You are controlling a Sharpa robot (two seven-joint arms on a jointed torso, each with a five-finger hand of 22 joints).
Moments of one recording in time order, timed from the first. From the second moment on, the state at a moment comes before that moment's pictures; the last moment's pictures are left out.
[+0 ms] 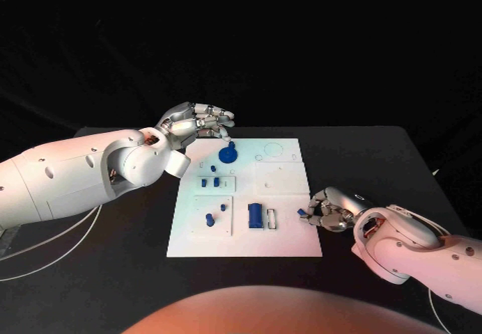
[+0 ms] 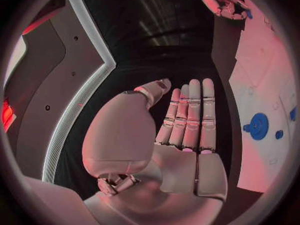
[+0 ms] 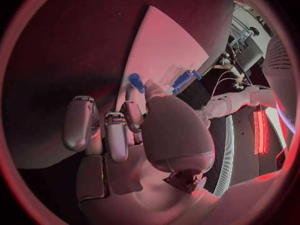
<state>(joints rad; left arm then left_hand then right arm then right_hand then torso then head) 1.15 -0.94 -0.01 1.51 -0.11 -0.06 0.33 1.34 -0.17 0.52 0.03 0.21 0.89 0.21 0.30 0.27 1.00 0.14 0.34 0.09 0.92 0.09 0.81 0.32 0.17 0.83 0.19 0.68 0.37 0.99 -0.94 -0.14 1.75 -1.42 -0.42 -0.43 1.32 -0.06 0.07 0.29 0.14 0.91 0.09 0.45 0.68 1.34 0.02 1.26 1.27 1.47 -0.05 1.53 1.31 0.07 1.47 0.05 1.17 1.31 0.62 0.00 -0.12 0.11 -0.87</state>
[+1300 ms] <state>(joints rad) 1.15 -0.94 -0.01 1.51 -0.11 -0.06 0.33 1.34 -0.17 0.52 0.03 0.21 0.89 0.20 0.30 0.27 1.00 0.14 0.35 0.09 0.92 0.09 0.82 0.32 0.17 0.83 0.19 0.67 0.37 0.99 -0.91 -0.15 1.80 -1.43 -0.43 -0.45 1.33 -0.14 0.45 0.29 0.19 0.92 0.07 0.48 0.74 1.37 -0.01 1.27 1.29 1.47 -0.06 1.53 1.31 0.07 1.47 0.04 1.19 1.31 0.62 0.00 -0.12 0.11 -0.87</state>
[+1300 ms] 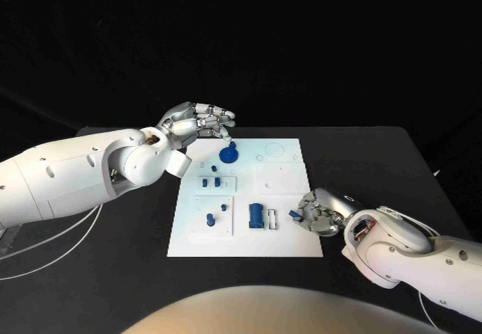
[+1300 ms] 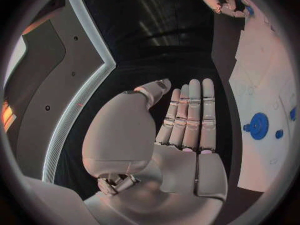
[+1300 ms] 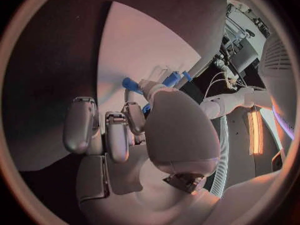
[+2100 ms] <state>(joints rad) 1.15 -0.94 -0.01 1.51 -0.11 -0.06 0.33 1.34 -0.17 0.52 0.03 0.21 0.89 0.20 0.30 0.27 1.00 0.14 0.35 0.09 0.92 0.09 0.82 0.32 0.17 0.83 0.19 0.67 0.37 0.99 -0.81 -0.14 1.77 -1.17 -0.44 -0.43 1.15 -0.13 0.55 0.20 0.24 0.92 0.08 0.49 0.75 1.39 -0.01 1.30 1.31 1.47 -0.06 1.53 1.31 0.07 1.47 0.04 1.20 1.31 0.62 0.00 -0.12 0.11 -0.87</state>
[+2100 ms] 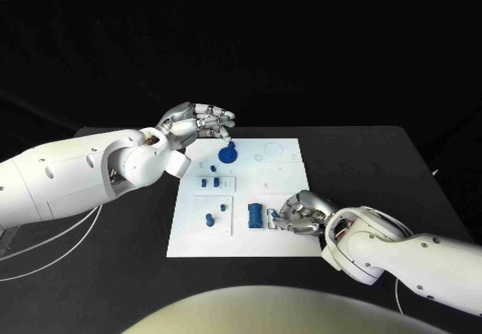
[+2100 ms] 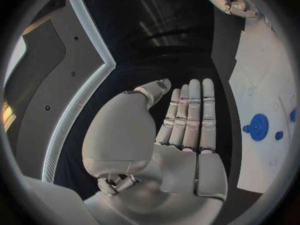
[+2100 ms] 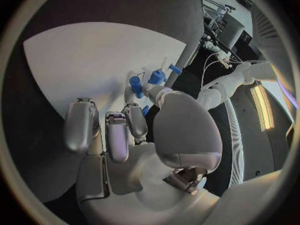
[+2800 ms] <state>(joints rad) 1.15 -0.94 -0.01 1.51 -0.11 -0.06 0.33 1.34 -0.17 0.52 0.03 0.21 0.89 0.20 0.30 0.27 1.00 0.14 0.35 0.09 0.92 0.09 0.82 0.32 0.17 0.83 0.19 0.67 0.37 0.99 -0.76 -0.14 1.72 -1.14 -0.43 -0.43 1.10 -0.13 0.52 0.23 0.23 0.95 0.06 0.49 0.75 1.40 -0.01 1.31 1.31 1.47 -0.06 1.53 1.31 0.07 1.47 0.04 1.21 1.31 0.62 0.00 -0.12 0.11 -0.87</state>
